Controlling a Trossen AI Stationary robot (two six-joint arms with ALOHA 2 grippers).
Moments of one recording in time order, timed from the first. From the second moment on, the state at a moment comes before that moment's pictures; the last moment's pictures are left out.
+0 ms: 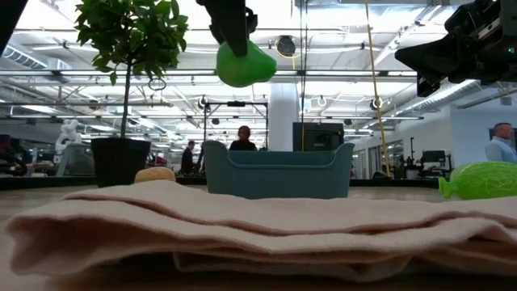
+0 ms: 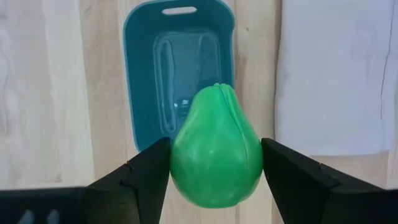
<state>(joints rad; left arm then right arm) -0.25 2.03 1.94 -1.22 -0.07 -0.22 -0.03 0.15 0.02 0.26 0.00 0.09</state>
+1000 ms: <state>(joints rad) -0.23 2.03 1.77 -0.96 -0.29 -0.34 -0.03 0.15 0.02 0.26 0.00 0.09</state>
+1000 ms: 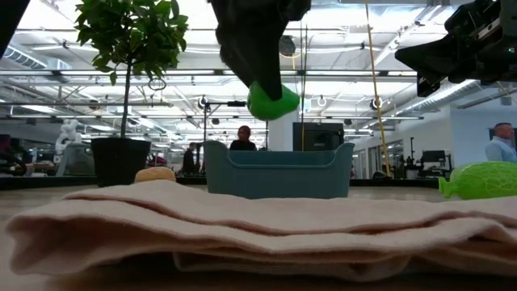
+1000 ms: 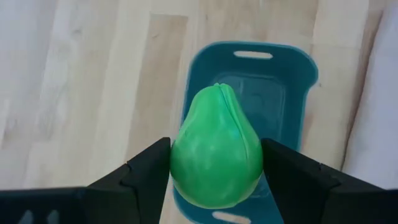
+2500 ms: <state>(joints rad) -0.28 2.03 1.57 -0.74 -0.34 -0.28 -0.03 0.15 0.02 0.26 0.00 0.09</state>
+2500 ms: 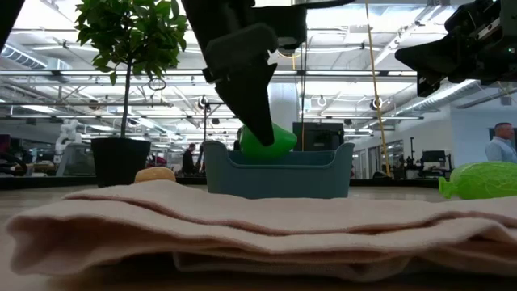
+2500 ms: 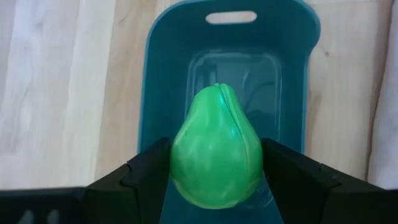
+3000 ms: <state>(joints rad) -0.28 2.03 1.54 -0.72 -0.28 -0.29 -0.03 0.15 0.02 0.26 0.00 0.09</state>
